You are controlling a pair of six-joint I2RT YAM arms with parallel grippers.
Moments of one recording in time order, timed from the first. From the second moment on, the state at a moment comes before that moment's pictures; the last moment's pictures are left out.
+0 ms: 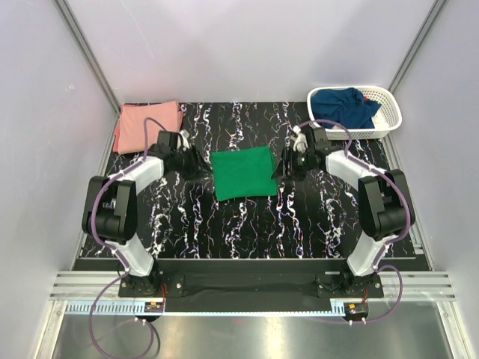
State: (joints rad) left arm -0.17 1.69 1.03 -0.28 0.46 -0.57; right arm 0.27 1.76 1.11 -0.34 -0.56 0.36
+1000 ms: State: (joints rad) left arm -0.14 2.10 1.45 -0.25 0.57 -0.34; right arm 0.25 2.26 1.72 -0.42 -0.65 0.15
